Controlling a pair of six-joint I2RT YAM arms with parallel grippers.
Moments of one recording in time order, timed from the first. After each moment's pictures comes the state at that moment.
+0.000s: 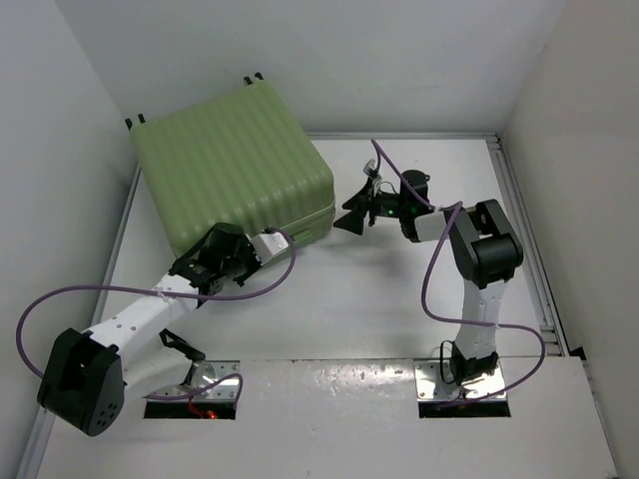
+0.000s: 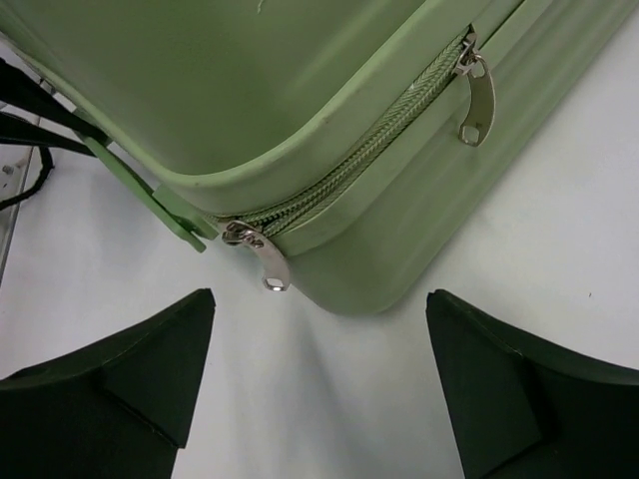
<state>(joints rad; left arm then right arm) -0.42 1.07 0.58 -0.25 0.08 0.57 0.23 2.03 0.96 0.78 -1.03 0.11</state>
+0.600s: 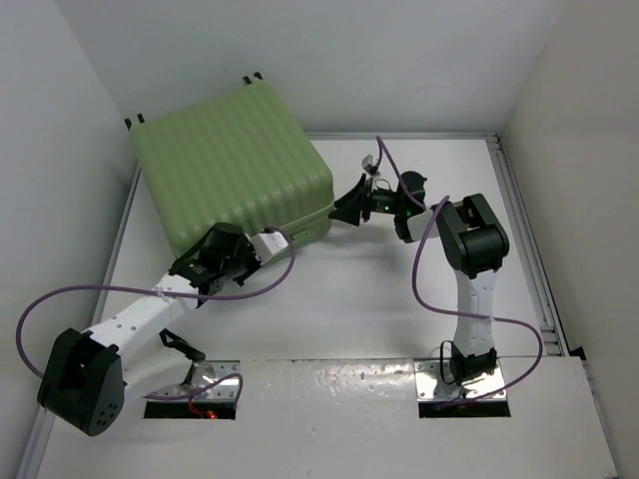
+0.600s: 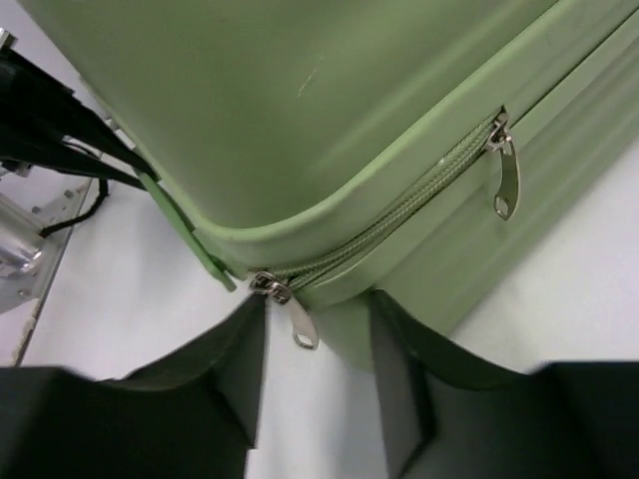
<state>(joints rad) -0.42 1.07 0.58 -0.25 0.07 0.56 0.26 2.16 1.03 1.13 -1.11 0.35</state>
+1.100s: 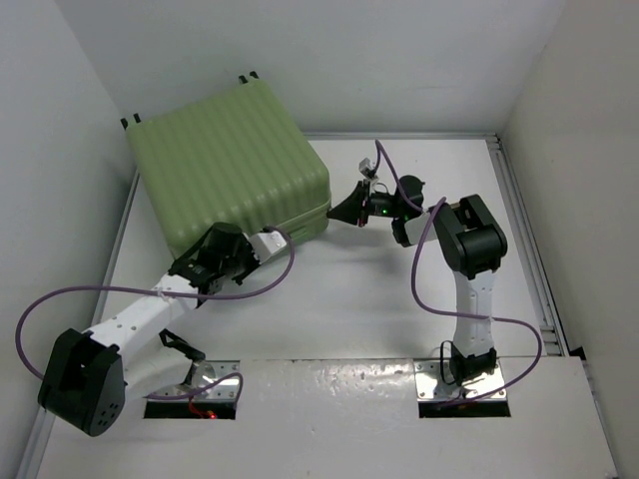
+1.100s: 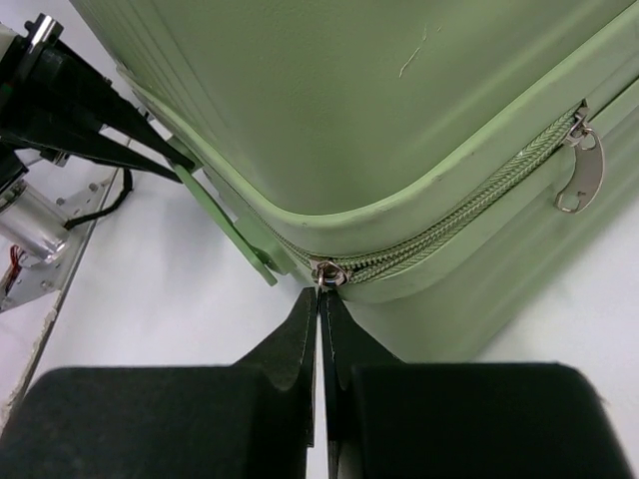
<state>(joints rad) -0.41 1.08 0.58 -0.25 0.05 0.57 0.28 2.16 1.00 1.22 -1.14 0.41</state>
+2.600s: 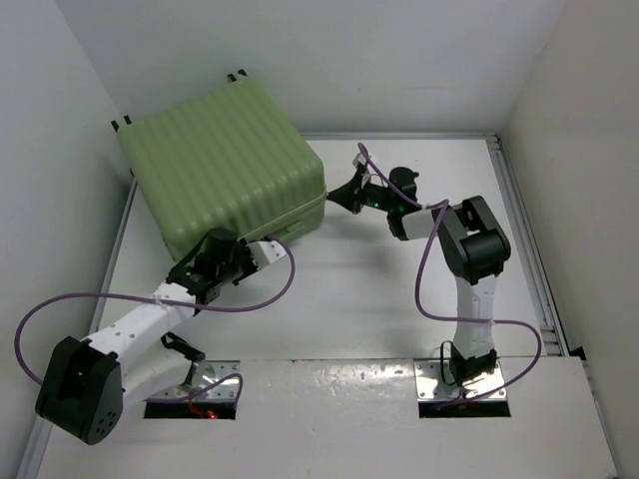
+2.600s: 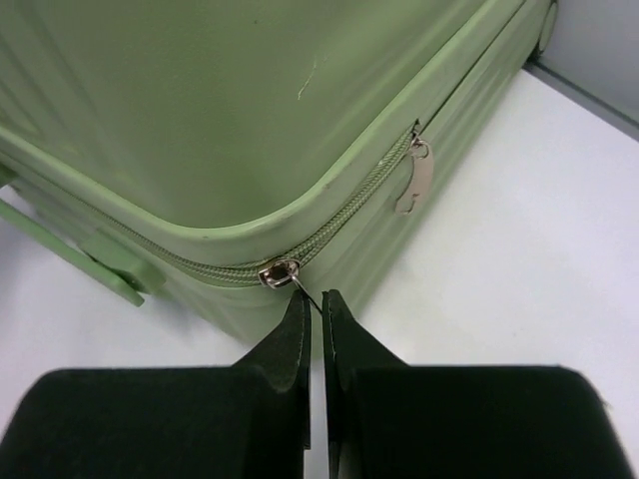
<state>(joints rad) -0.40 1.02 0.50 -0.17 0.07 0.72 0.30 2.10 1.04 0.97 -0.82 0.03</state>
